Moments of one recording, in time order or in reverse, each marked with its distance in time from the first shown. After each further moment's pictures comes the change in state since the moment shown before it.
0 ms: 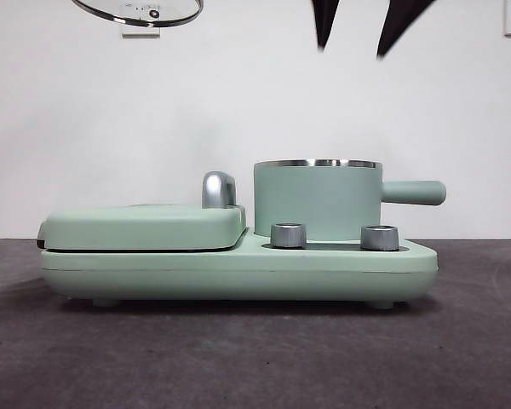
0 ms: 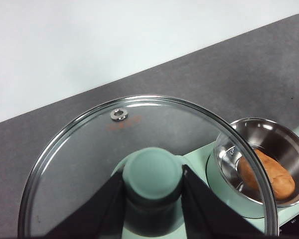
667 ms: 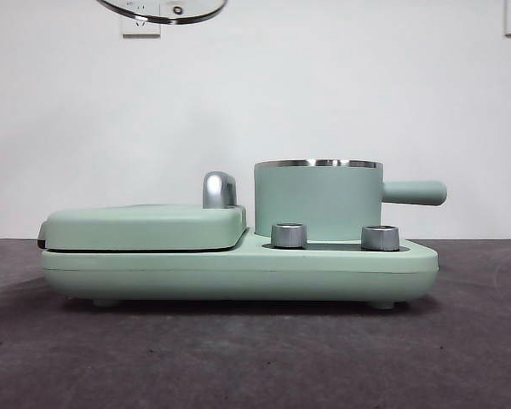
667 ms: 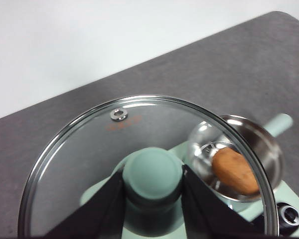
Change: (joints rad) left arm -0.087 0.005 0.000 -0.002 0.000 -0.019; right arm 0.158 -0.808 -0.601 0.126 0.069 0.062
